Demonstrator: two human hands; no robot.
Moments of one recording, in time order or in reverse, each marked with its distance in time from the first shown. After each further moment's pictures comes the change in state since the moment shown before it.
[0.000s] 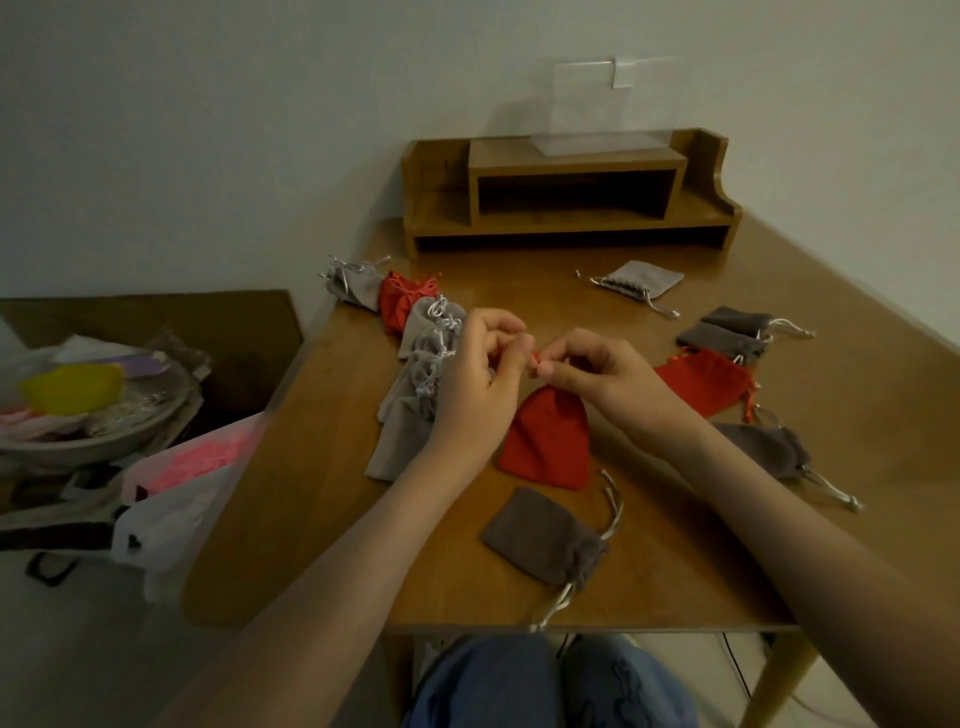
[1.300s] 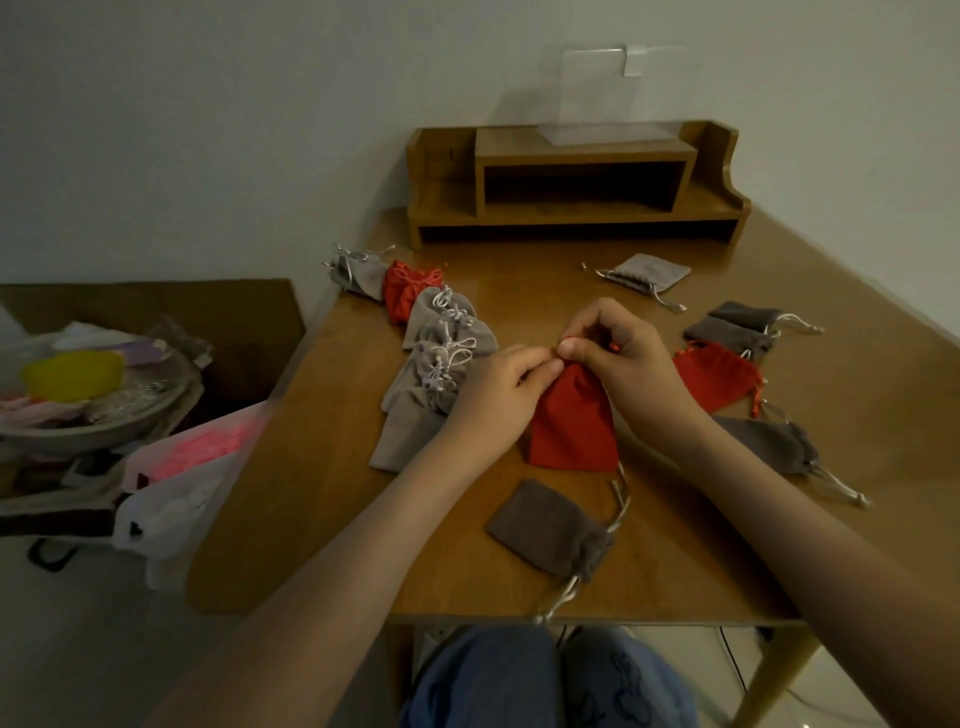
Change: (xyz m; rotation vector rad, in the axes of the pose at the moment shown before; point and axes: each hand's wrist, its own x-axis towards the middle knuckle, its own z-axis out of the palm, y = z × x) left_hand -0.001 0.000 0.003 0.189 -0.287 -0.159; right_hand 0.004 0.007 -0.001 -0.054 0.171 -0.193
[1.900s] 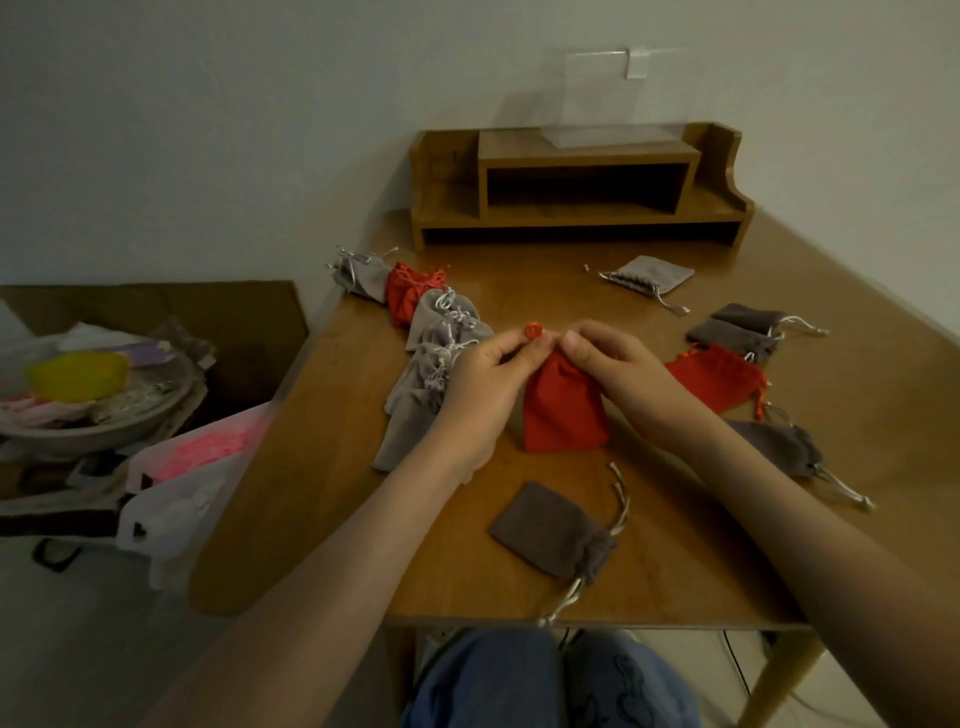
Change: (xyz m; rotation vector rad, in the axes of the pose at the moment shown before) left_hand -0.001 0.004 -0.004 -0.579 0.079 -0.206; right_hand -0.001 -0.001 0.002 0.210 -0.172 0.241
